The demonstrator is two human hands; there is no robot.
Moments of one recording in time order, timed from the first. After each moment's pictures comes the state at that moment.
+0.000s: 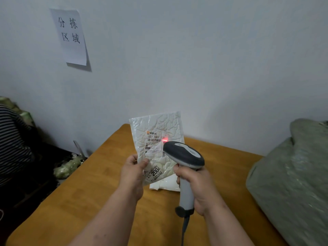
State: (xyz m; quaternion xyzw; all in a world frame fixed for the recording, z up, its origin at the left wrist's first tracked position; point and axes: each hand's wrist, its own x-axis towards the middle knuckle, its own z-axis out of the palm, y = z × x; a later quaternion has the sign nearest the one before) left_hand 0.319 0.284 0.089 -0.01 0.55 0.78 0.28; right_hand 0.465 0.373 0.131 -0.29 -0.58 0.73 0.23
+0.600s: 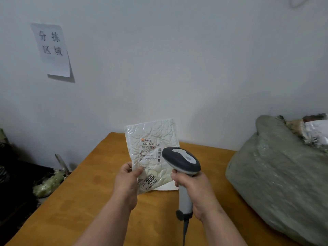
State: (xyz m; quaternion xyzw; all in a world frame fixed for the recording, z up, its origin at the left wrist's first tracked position) left_hand 0.351 0.255 0.101 0.03 0.55 0.77 0.32; right_hand 0.512 0.343 0.137 -0.32 -0.61 0.67 0.27
